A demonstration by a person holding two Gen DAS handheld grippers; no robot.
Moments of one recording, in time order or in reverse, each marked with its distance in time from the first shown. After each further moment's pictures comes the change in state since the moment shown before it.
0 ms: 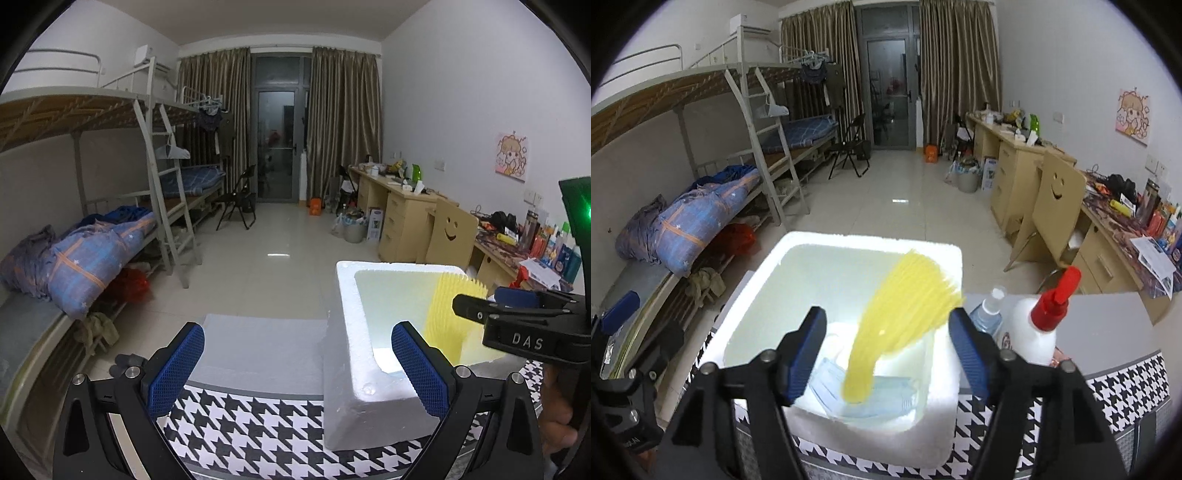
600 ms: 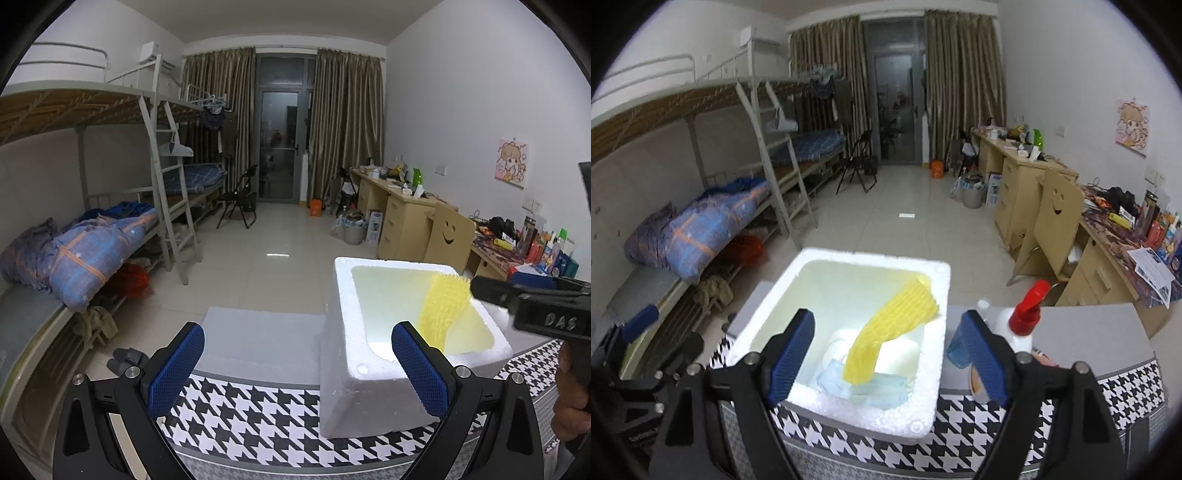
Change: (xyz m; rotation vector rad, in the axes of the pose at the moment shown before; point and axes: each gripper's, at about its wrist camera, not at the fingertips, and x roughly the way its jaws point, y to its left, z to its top) left arm -0.020 -0.002 -0.008 -0.022 -0.004 -0.004; right arm -0.029 -0.003 0.006 -0.026 -0.048 0.025
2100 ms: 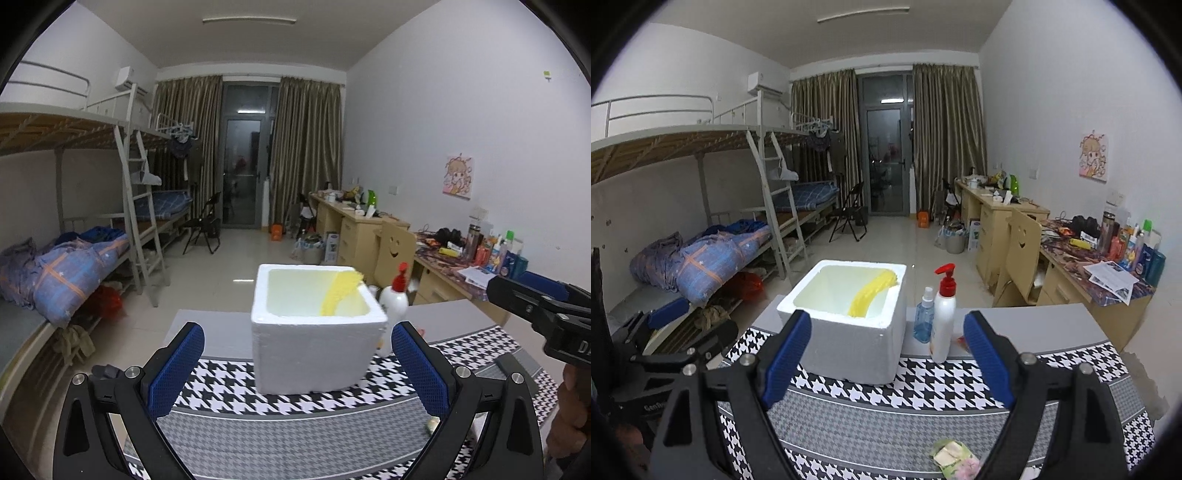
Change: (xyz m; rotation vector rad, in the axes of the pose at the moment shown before) left arm -0.131 -0.050 -0.030 0.046 -0.114 -0.156; right arm -0.158 -0.014 -0.076 0.022 -0.257 -0.046
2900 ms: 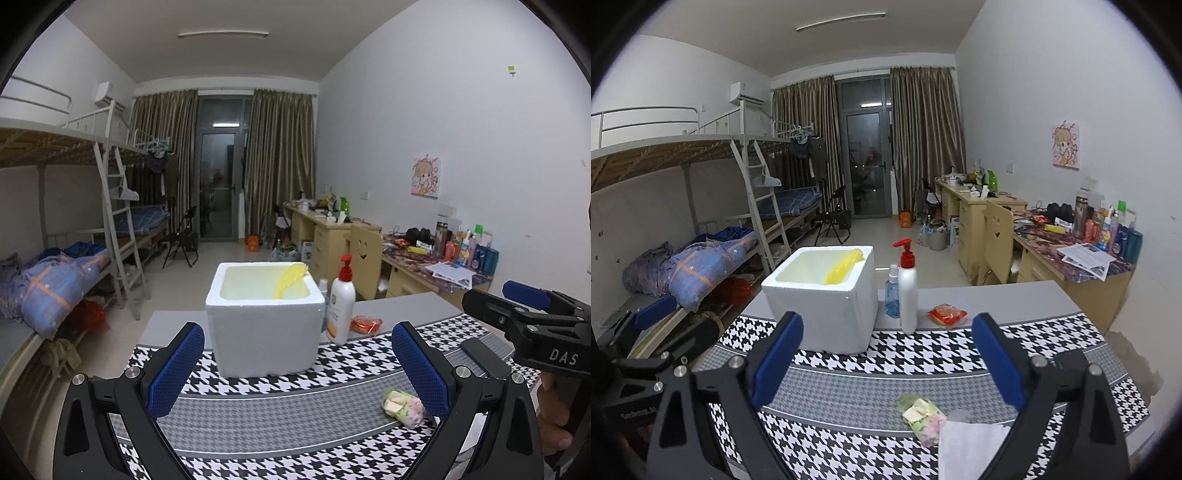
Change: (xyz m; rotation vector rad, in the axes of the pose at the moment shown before) left arm -0.046 -0.048 -0.028 0.045 -0.048 -0.083; right arm -0.053 -0.033 -0.046 0.043 -0.018 -0.052
